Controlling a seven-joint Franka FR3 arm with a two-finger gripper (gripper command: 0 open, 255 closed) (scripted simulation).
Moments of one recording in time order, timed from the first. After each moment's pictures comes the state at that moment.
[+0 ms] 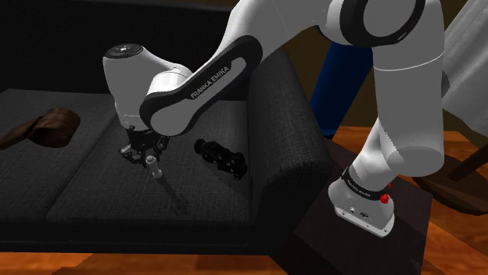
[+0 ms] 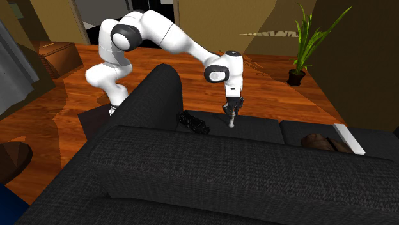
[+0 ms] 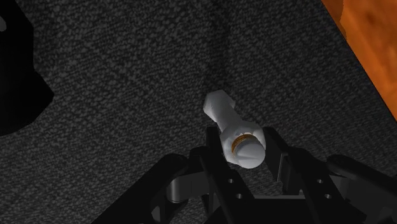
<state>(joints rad) 0.31 0.53 0.43 -1.74 -0.29 2.34 0.93</state>
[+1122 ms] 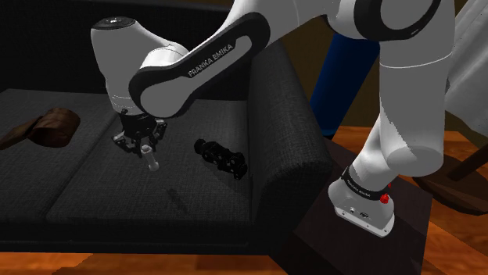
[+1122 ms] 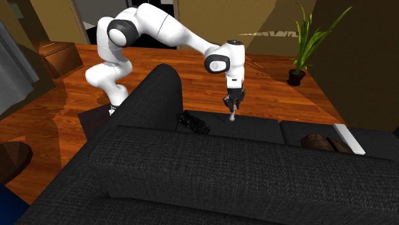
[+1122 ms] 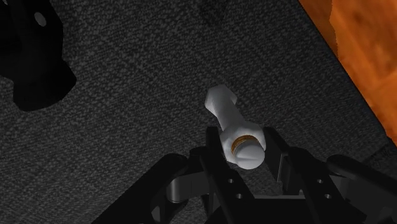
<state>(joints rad) 0.29 0.47 0.45 -1.71 -0.25 2.25 0.91</state>
